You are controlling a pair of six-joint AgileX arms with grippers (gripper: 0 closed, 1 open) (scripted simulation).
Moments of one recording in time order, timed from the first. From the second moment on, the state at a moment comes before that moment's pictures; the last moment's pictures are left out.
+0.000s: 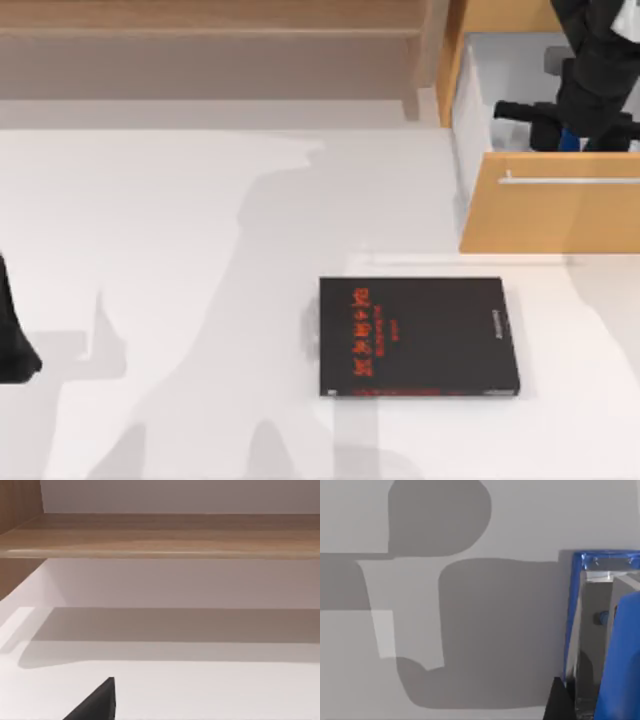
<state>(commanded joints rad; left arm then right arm) 0.00 0.00 0.00 0.00 0.00 0.00 0.14 2.47 2.07 -1.07 0.05 0.40</state>
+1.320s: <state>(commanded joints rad) 0.00 0.00 0.00 0.00 0.00 0.00 0.29 2.06 1.99 -1.13 0.17 0.56</state>
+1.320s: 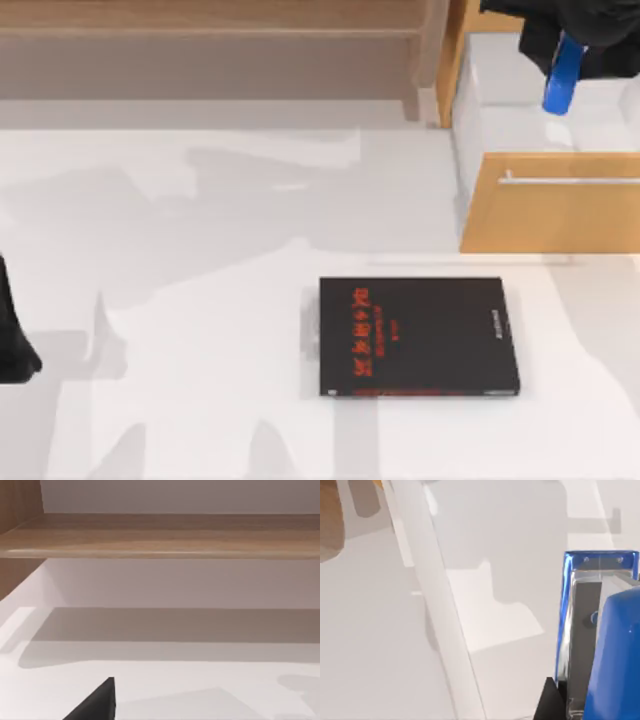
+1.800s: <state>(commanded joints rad) 0.00 0.00 0.00 0.00 0.00 0.00 0.59 1.93 1.73 -1.09 0.13 0.67</state>
